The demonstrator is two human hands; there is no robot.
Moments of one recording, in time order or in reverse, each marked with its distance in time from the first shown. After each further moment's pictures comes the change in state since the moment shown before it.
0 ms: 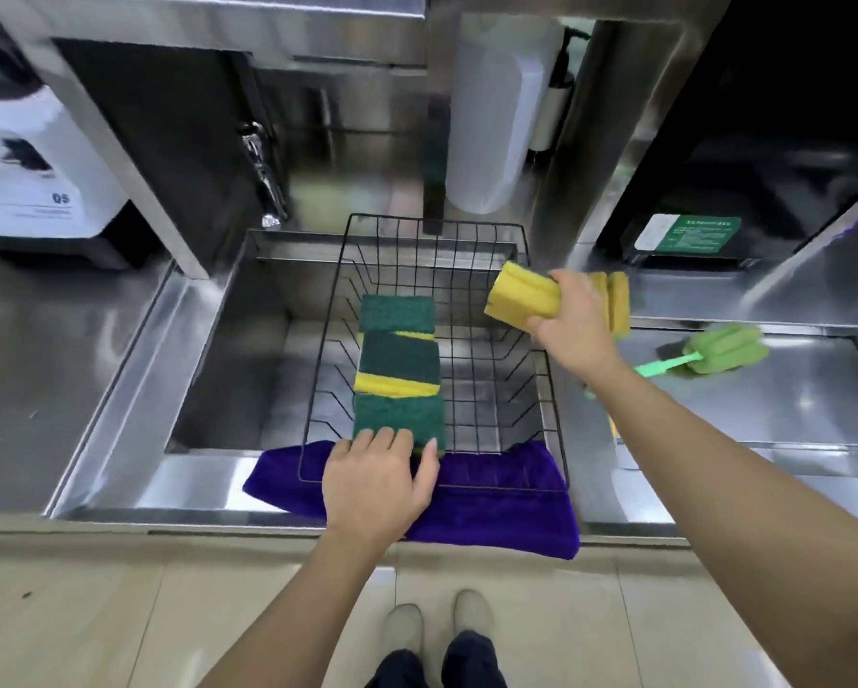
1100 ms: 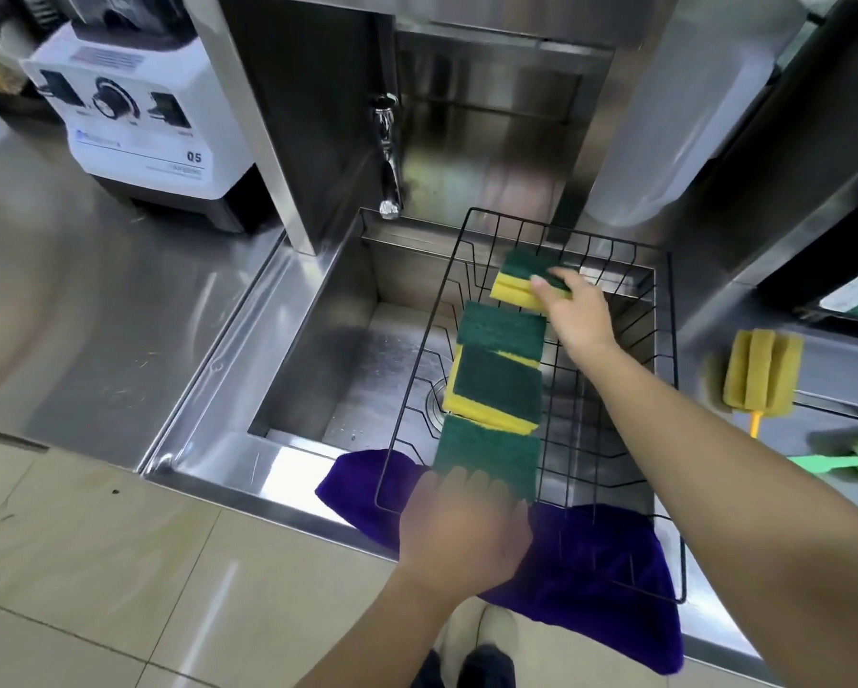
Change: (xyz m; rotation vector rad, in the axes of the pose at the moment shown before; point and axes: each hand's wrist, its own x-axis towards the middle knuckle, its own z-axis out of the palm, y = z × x) left_hand -0.006 0.000 0.011 0.018 0.109 0.023; right_hand 0.074 -0.064 0.107 0.270 -0.246 0.088
